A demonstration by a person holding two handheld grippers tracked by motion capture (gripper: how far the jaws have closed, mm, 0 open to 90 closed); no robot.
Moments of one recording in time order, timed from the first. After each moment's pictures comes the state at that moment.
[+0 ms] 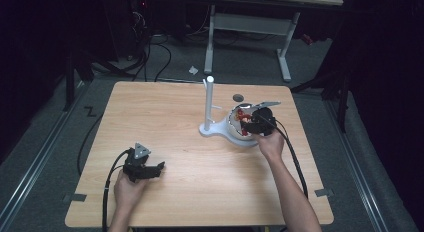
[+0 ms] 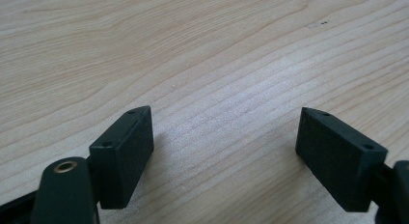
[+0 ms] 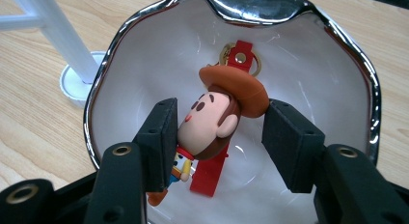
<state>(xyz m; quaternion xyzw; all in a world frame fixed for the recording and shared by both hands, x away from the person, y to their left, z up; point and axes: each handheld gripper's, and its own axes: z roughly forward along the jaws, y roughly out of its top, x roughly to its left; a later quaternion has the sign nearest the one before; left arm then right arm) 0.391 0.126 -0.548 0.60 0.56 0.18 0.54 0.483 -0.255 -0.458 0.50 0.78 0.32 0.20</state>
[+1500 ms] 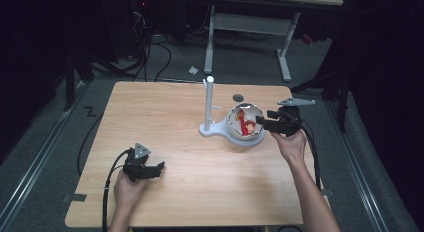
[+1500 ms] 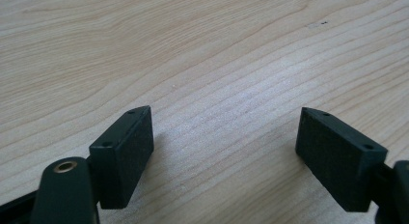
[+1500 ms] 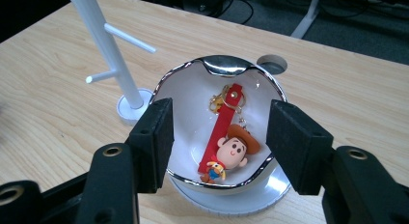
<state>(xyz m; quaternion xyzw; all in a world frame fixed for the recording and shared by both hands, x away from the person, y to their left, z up) 0.391 0.126 -0.548 0.60 0.56 0.18 0.54 0.433 -0.298 -0.392 0.48 0.75 0.40 0.21</state>
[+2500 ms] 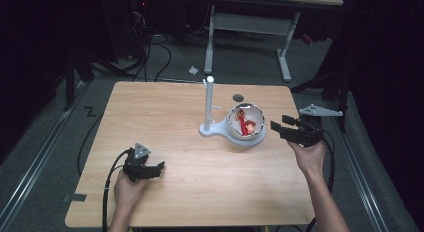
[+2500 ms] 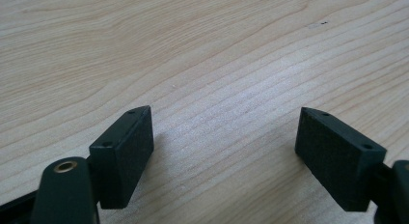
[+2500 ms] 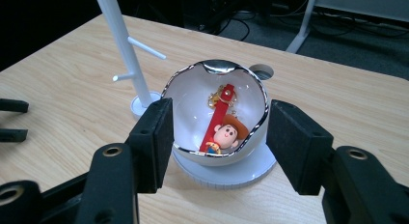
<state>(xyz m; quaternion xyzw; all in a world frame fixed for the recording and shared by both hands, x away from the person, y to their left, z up) 0.391 0.126 -0.548 0.60 0.56 0.18 0.54 0.380 -0.326 -0.369 0.47 0.73 0.43 0.22</state>
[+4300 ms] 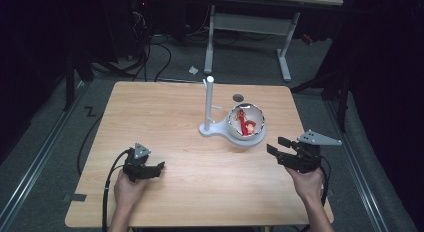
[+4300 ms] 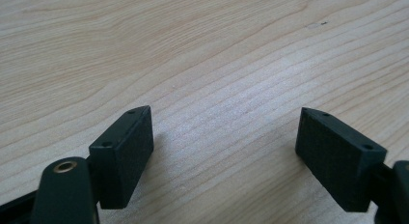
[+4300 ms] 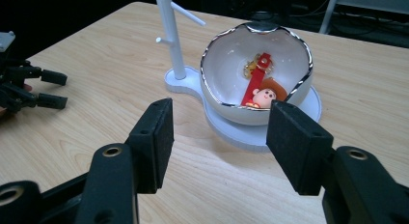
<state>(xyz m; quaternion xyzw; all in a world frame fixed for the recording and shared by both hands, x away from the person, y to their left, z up) 0.392 0.126 -0.548 0.60 0.56 0.18 0.54 0.328 -0.315 -0.403 0.45 0.74 0.45 0.21</state>
